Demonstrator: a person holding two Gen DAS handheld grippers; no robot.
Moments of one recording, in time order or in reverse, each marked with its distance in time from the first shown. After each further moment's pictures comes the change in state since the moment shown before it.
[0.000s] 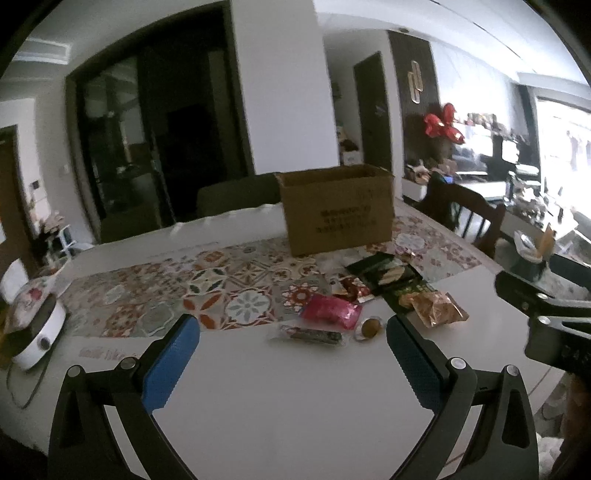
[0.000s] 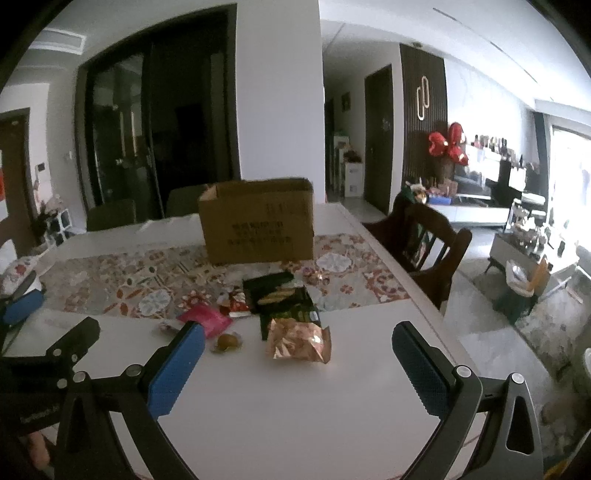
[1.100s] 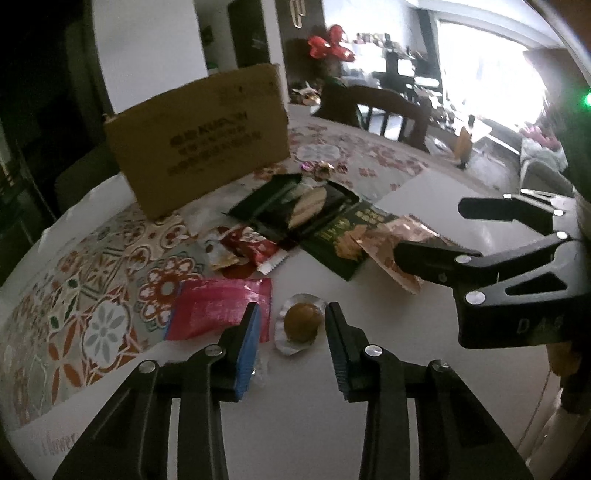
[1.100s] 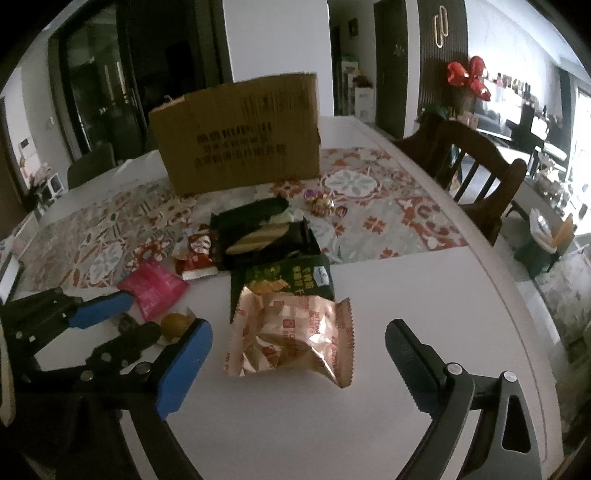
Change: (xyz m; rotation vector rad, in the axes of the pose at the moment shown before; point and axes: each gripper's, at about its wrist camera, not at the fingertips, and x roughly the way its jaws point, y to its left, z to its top) left arm 0.160 -0.063 -0.015 0.299 0.258 -0.398; right arm 0.153 -0.011 -0.018 0.035 0.315 0.047
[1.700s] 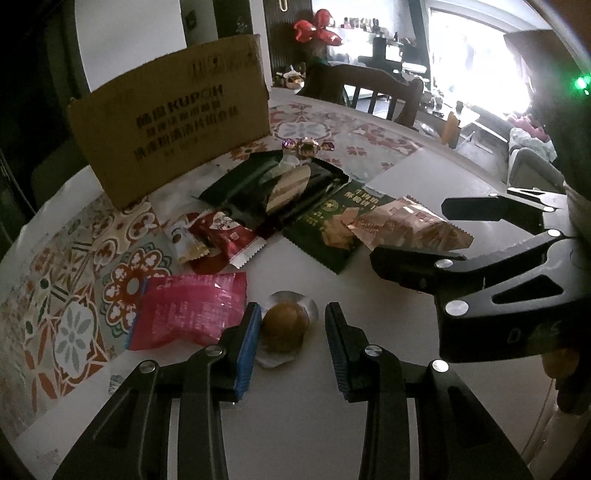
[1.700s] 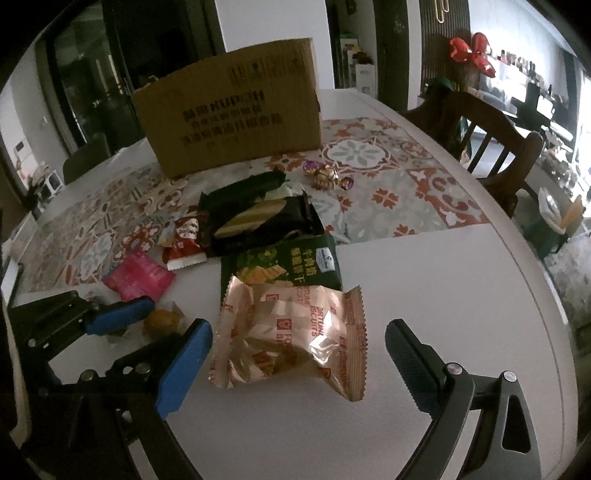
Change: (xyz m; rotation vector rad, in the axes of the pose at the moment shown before) left arm 0.028 -0.001 0.001 0.004 0.066 -0.063; right arm 0.029 -0.005 0.001 0.036 0.087 0.026
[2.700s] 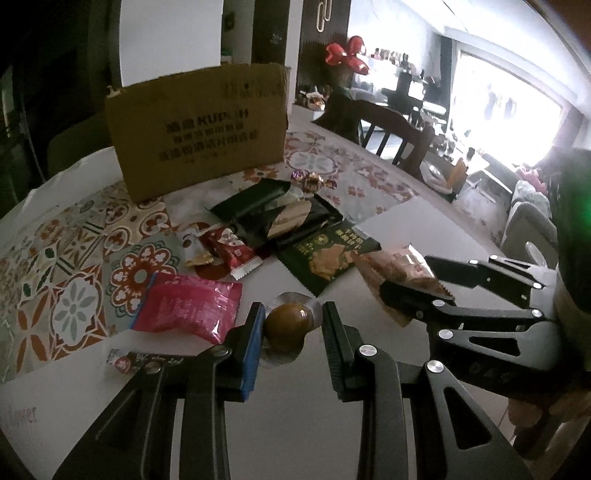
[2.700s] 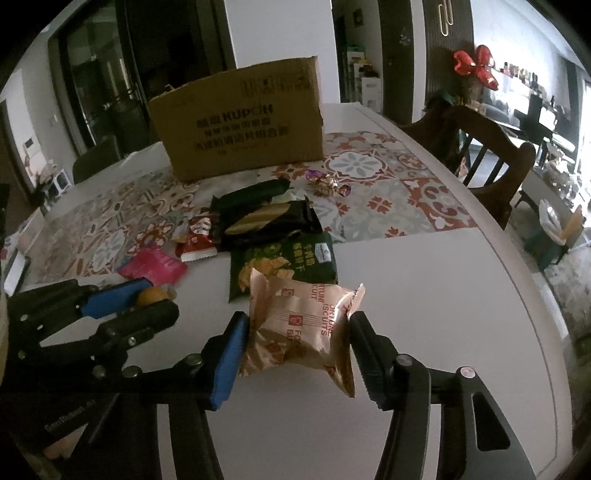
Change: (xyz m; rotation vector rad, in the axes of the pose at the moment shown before) left arm -0.036 -0.001 0.005 -0.178 -0.085 -0.031; right arm -0.025 -0.002 -0.014 -0.029 -0.059 0.021
